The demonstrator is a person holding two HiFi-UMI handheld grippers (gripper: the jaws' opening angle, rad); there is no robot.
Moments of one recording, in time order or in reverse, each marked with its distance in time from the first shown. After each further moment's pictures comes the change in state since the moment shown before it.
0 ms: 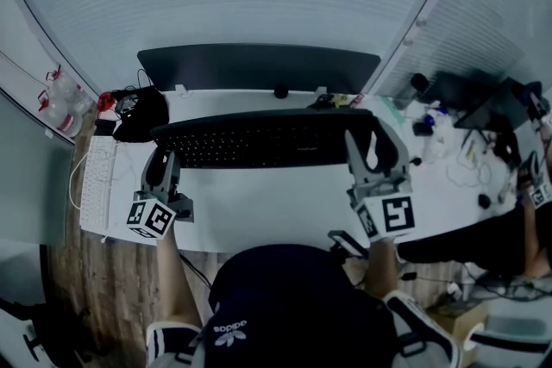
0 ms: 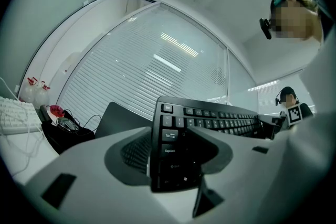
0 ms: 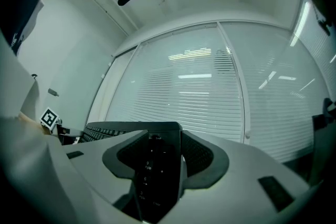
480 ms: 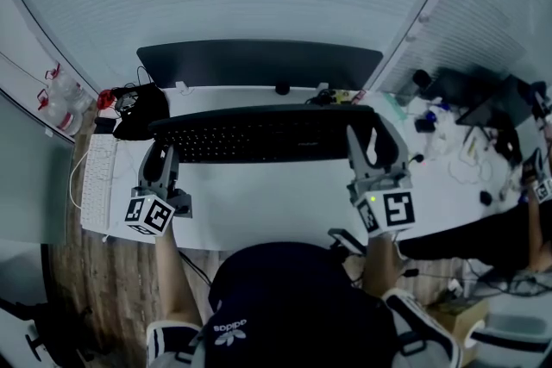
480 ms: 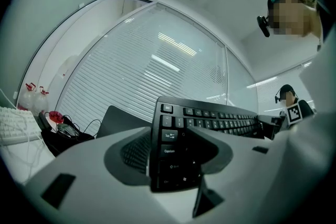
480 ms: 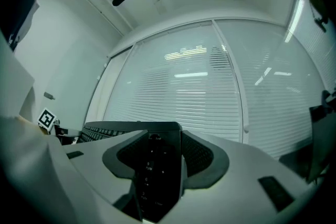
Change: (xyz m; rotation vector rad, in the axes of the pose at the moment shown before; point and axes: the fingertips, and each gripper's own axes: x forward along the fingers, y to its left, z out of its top) left arm 0.003 0.005 0.012 0.043 -0.006 0.002; right arm 0.005 0.003 -0.007 0.045 -0.007 -0.022
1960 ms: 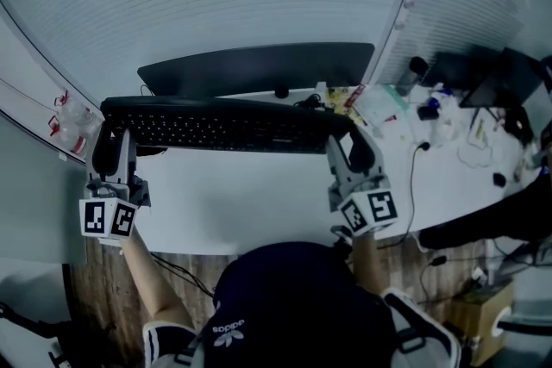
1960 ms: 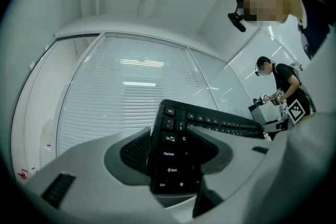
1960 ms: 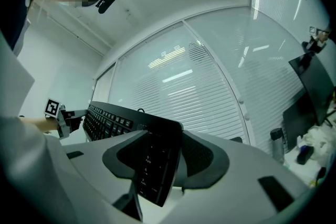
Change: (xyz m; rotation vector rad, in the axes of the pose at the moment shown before) left arm -0.002 -0.058 0.174 0.520 -0.125 -0.077; right arm -0.018 0.017 -0.050 0.309 -0.075 -0.035
